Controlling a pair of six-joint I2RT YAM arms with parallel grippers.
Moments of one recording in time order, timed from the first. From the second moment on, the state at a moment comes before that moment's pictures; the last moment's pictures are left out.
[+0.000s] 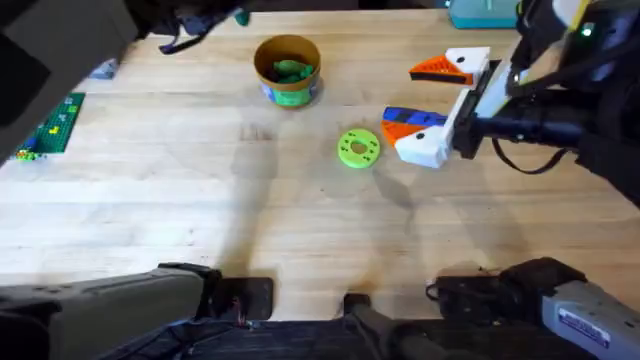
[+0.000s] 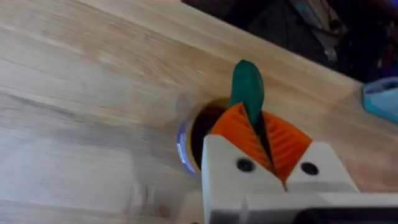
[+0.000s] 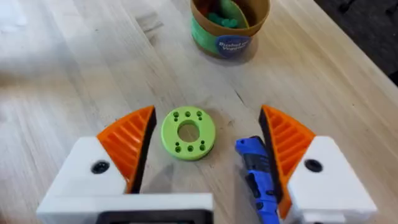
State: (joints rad) left arm -0.14 1.45 1.26 -0.45 -0.04 -0.53; right arm 0.25 0.96 0.72 -0.38 -0.58 -0.50
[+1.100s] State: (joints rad) left arm -0.25 1.39 1.26 -0.73 0.02 -0.28; right arm 0.25 0.91 0.72 -0.41 -0.57 -0.37
